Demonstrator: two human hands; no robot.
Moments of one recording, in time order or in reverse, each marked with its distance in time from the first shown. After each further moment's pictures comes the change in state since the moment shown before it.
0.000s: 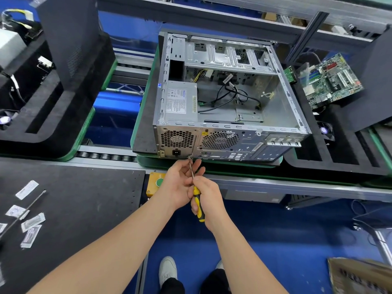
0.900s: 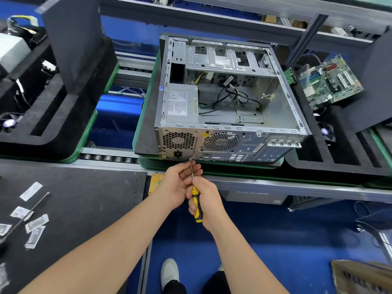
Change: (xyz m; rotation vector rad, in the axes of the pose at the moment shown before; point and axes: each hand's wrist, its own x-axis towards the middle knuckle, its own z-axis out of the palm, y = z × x) left_hand -0.004 0.008 -0.002 0.139 0.096 0.104; right_hand -0.003 -0.003 0.007 0.090 -0.049 0.038
